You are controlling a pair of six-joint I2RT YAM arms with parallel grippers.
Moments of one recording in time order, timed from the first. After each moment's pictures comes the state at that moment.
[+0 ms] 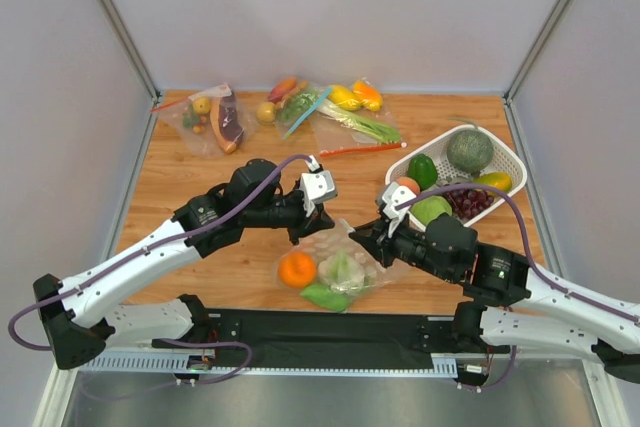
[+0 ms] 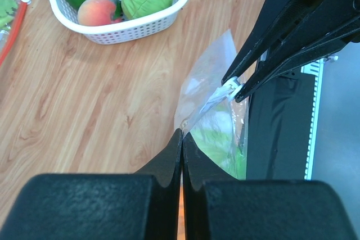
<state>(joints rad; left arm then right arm) -0.92 1.09 1.09 -0.45 0.37 0.12 1.20 0.74 0.83 -0.32 0.20 0.13</state>
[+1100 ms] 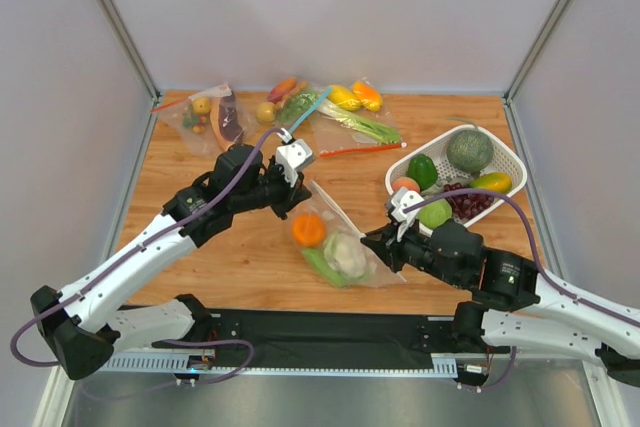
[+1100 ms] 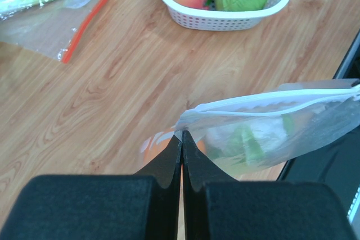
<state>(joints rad) -0.76 1.08 1.09 -0.45 0.23 0.06 1.20 0.67 0.80 -0.42 0.25 0.17</state>
